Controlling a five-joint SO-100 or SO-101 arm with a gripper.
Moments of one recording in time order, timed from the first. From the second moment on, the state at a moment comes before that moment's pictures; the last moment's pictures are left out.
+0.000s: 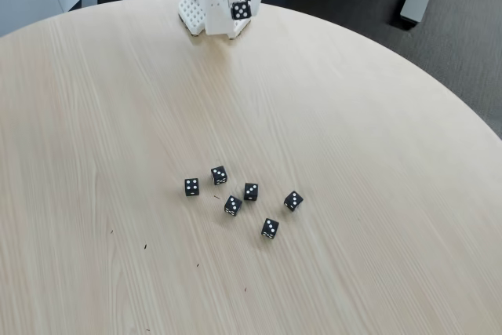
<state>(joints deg) -8.7 170.8 137.6 81.7 19.7</state>
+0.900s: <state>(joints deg) -3.5 177.5 172.8 65.6 8.1</state>
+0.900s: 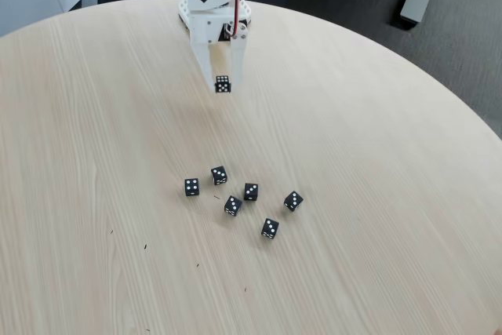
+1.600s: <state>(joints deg) 4.7 177.5 173.4 69.6 9.9</state>
